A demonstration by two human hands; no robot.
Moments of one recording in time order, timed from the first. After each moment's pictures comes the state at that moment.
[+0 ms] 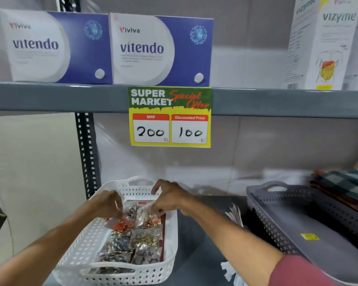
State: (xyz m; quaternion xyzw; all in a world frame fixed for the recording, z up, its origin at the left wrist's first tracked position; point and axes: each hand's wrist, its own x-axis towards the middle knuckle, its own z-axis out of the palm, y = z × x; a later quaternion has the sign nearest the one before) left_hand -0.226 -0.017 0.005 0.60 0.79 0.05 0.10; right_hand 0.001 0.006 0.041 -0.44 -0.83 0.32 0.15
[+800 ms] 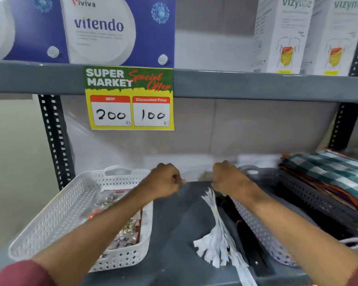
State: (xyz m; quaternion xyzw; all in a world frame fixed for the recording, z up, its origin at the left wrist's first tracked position) left_hand -0.023 -0.016 0.049 0.76 0.60 0.25 0.08; right_hand 0.176 0.020 0.056 -0.61 -0.79 -0.03 0.09
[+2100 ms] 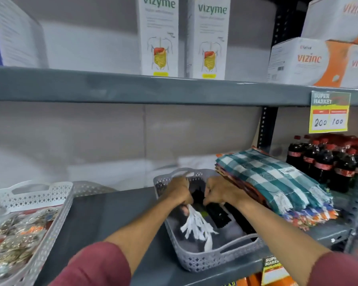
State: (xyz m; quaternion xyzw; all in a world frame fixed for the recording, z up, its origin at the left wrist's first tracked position) left_hand 0.238 0.061 0.018 0.71 0.64 0.19 0.22; right_hand 0.385 0.057 0.028 -0.67 -0.73 0.11 0.10
